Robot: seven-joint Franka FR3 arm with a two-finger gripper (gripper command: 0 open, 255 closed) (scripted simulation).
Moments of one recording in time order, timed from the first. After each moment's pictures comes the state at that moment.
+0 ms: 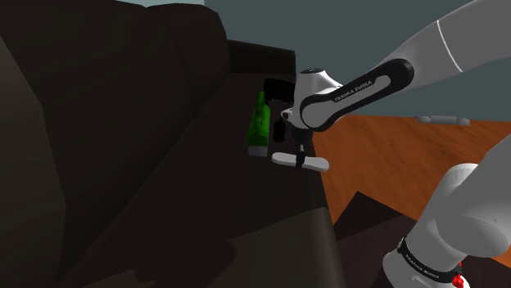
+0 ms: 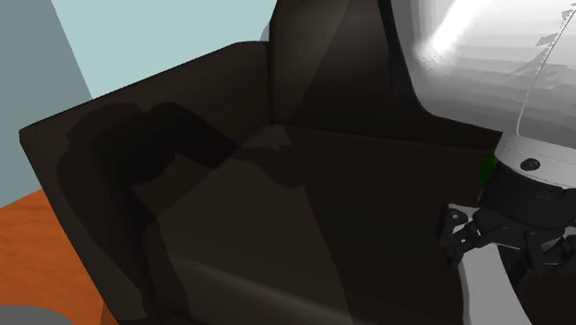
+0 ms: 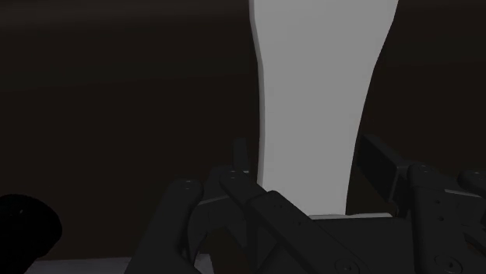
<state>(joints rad) 0.02 -0.21 -0.05 -2.49 -0.03 2.29 -0.62</state>
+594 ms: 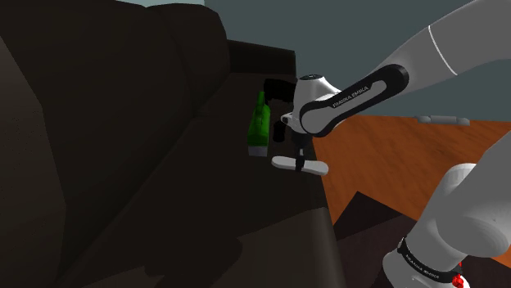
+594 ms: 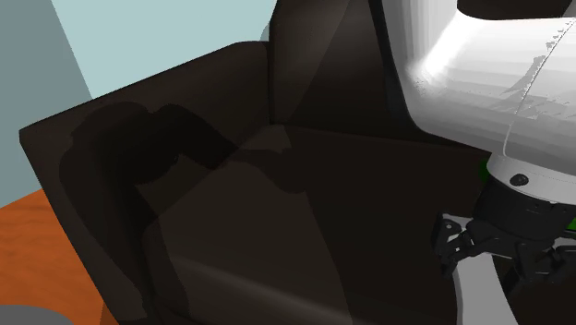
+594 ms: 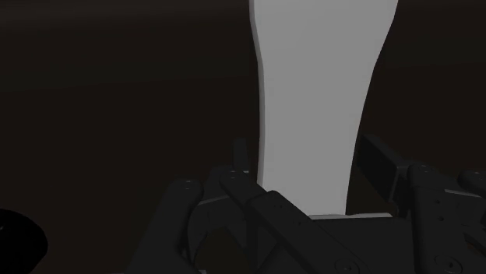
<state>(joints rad) 0.02 -0.18 -0.05 -2.52 -0.03 2.34 -0.62</state>
